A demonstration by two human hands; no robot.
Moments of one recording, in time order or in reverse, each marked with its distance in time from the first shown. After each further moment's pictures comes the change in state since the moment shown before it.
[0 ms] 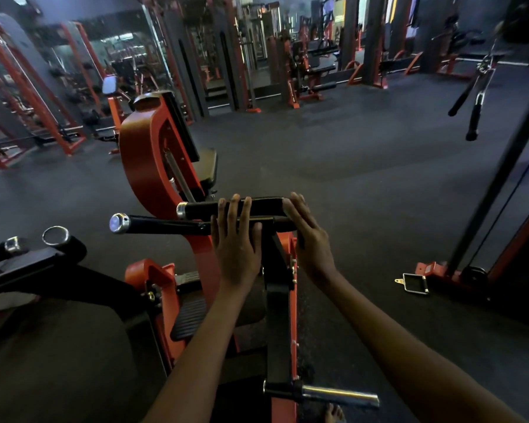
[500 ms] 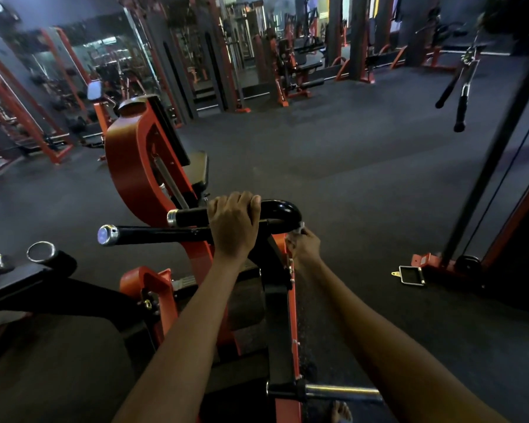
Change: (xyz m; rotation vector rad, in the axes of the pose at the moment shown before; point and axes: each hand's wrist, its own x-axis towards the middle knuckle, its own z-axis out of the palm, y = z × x) left_hand 0.056 0.014 0.000 0.099 -0.001 0.097; right_hand 0.004 0.013 0.031 0.894 0.272 1.249
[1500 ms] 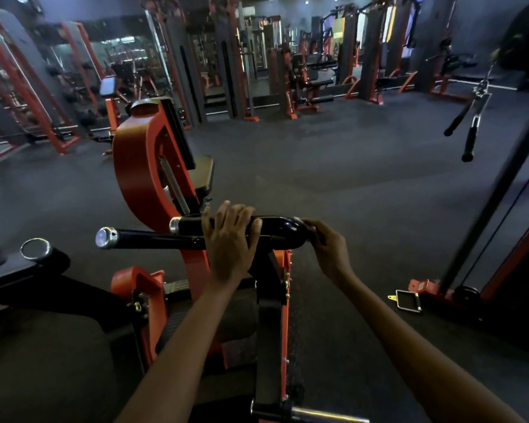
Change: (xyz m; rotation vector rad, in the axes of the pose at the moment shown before) left_hand -0.008 -0.018 0.008 -0.041 0.054 0.034; right_hand 0.023 -0.051 -0.035 -0.703 -0.276 -0.716
